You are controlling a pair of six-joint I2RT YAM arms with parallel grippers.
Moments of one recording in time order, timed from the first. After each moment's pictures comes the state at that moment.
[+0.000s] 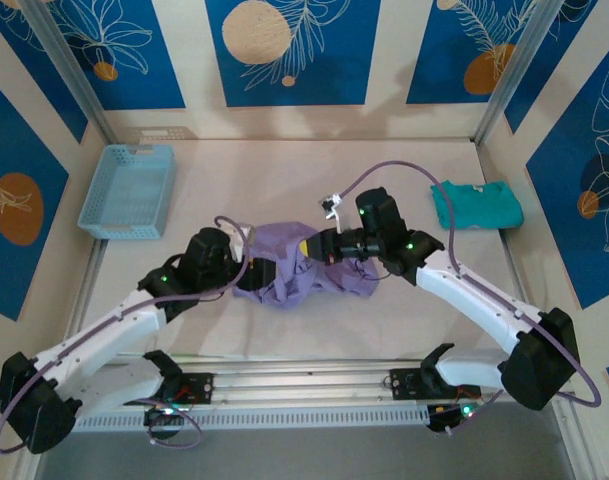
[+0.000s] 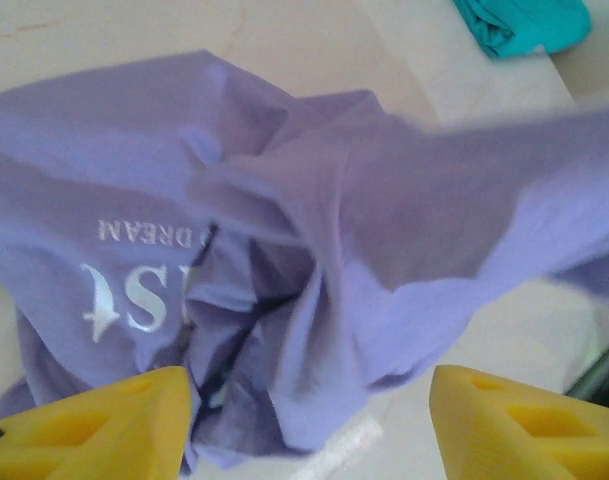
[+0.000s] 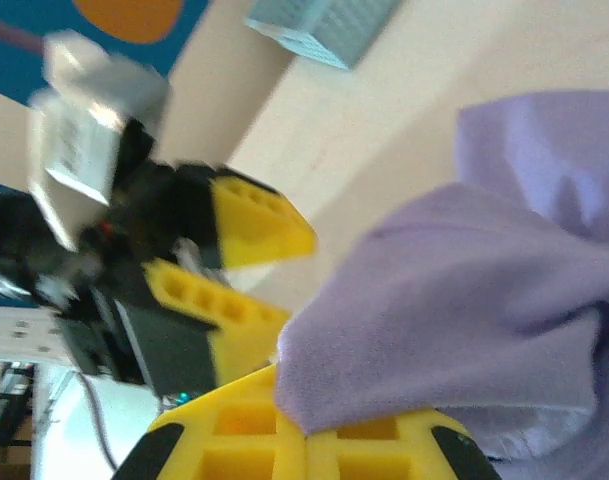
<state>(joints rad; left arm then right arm) -0.71 0.97 0.73 -0.40 0.16 -0.47 0.64 1.22 0.99 -0.30 -0.61 0.52</state>
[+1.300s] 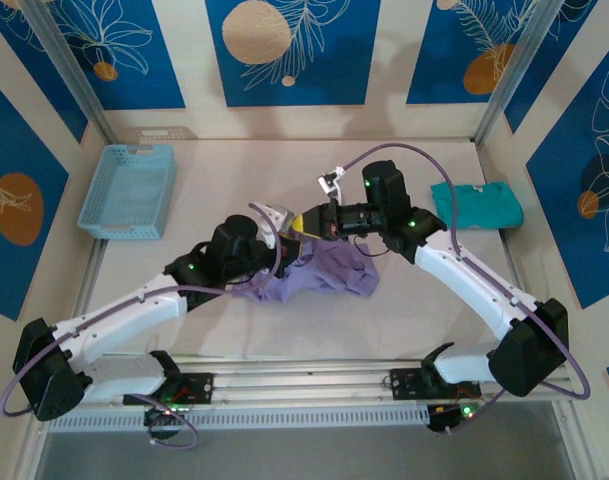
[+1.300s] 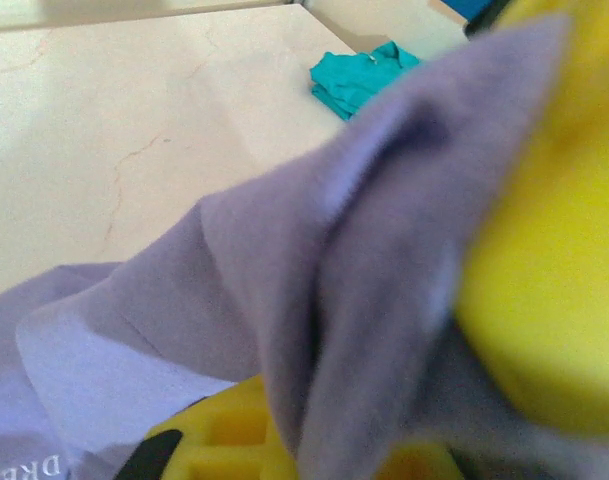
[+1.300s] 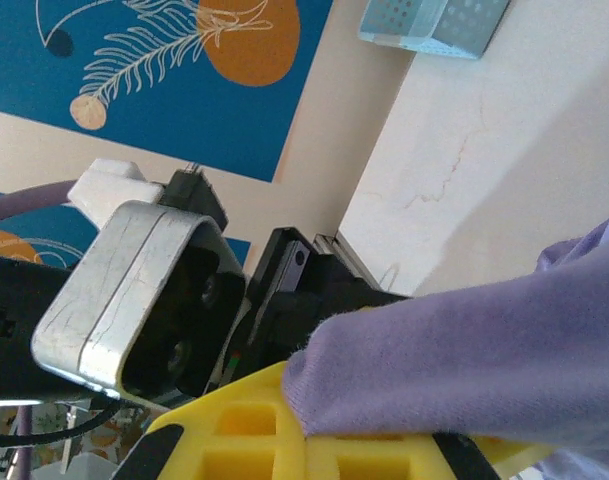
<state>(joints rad) -0.85 1.16 0.90 -0.16 0.09 -0.33 0.56 1.30 1.14 -0.27 -0.87 0.84</state>
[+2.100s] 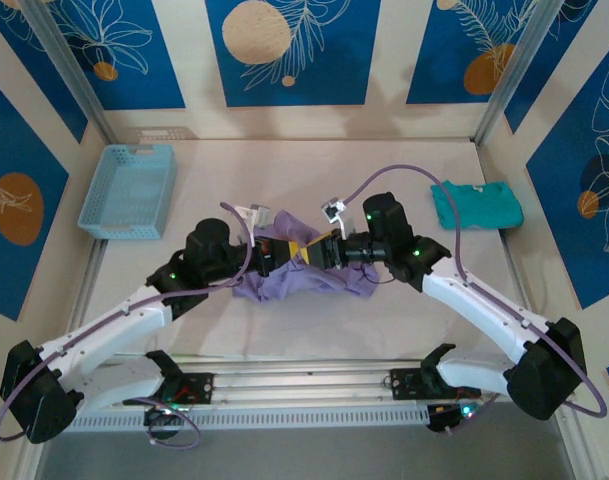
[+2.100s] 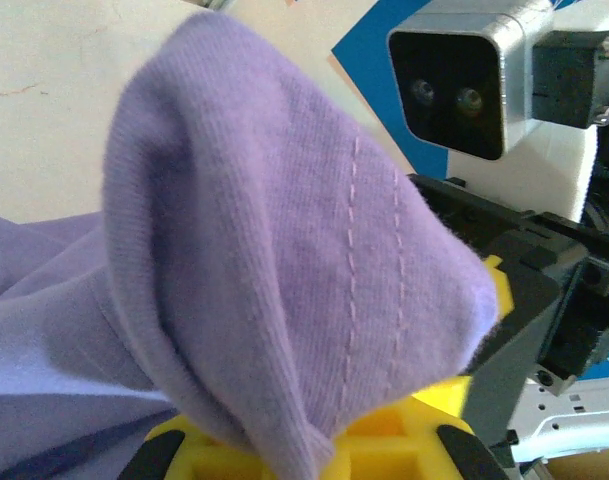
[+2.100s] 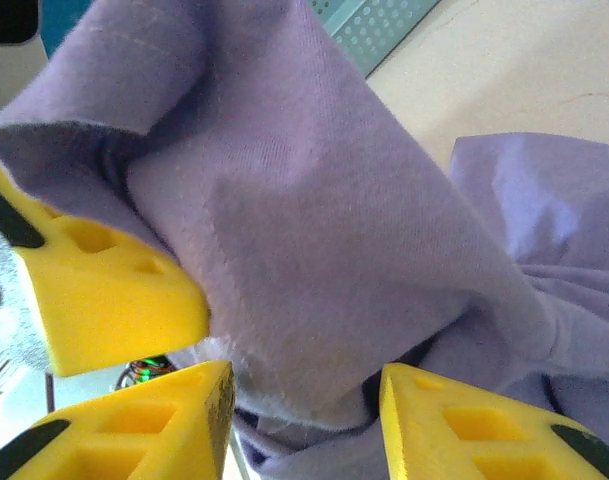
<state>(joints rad) -0.74 1.04 0.77 -0.01 0.37 -0.68 0.63 1.16 0.91 -0.27 -0.60 0.33</state>
